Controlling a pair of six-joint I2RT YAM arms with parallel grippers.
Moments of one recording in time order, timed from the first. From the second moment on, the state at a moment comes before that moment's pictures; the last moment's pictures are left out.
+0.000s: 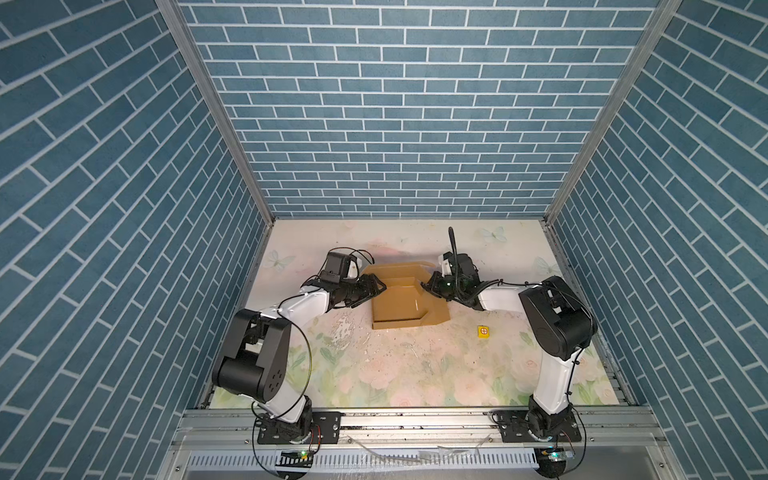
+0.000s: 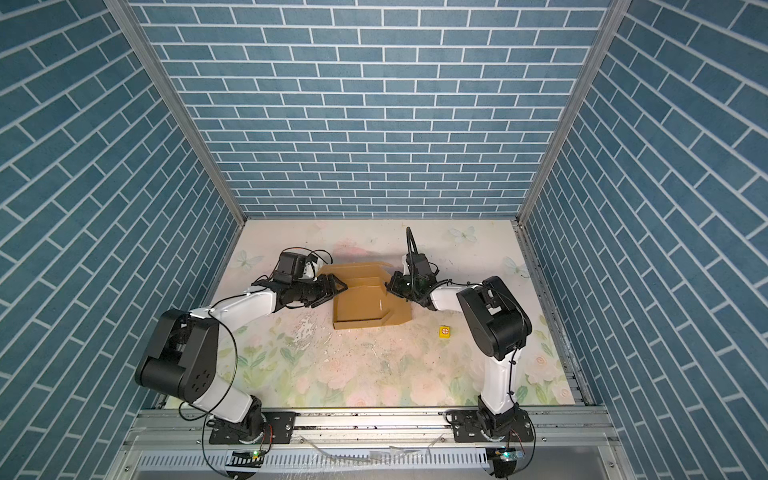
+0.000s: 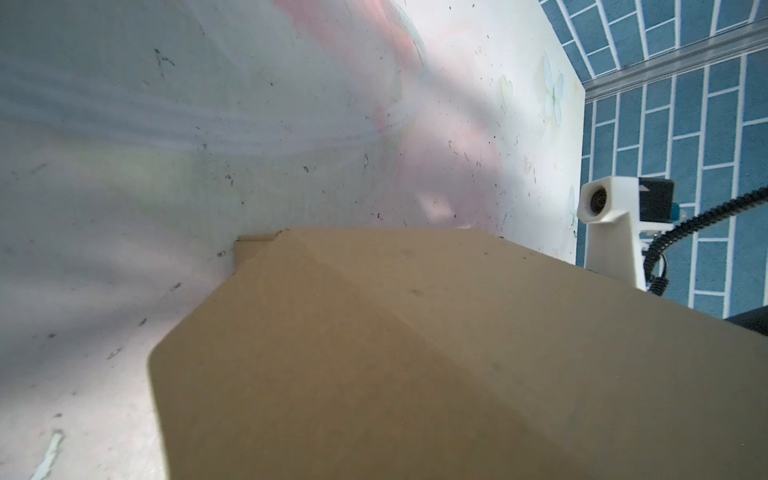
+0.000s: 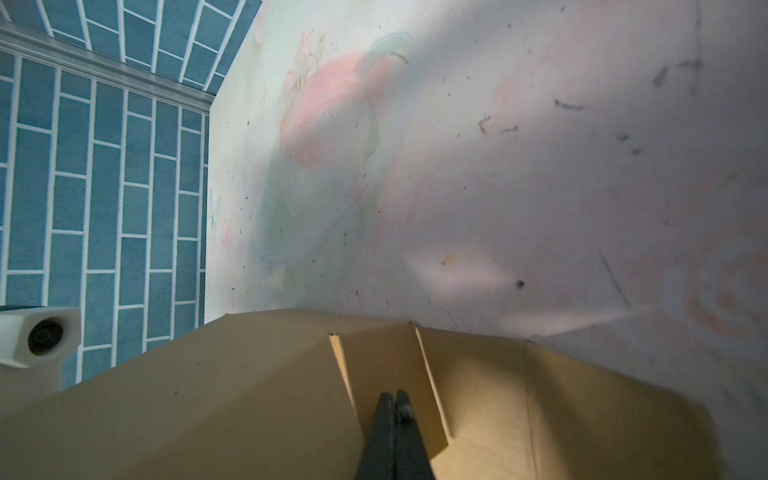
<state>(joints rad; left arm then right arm) -0.29 1.58 0.88 -0.16 0.51 -0.66 0.56 1.92 0.98 0.27 -0.39 0.87</state>
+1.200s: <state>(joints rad) -0.33 1.58 0.86 -0.13 0.51 -0.71 0.57 1.95 0.87 0.58 -0.39 1.17</state>
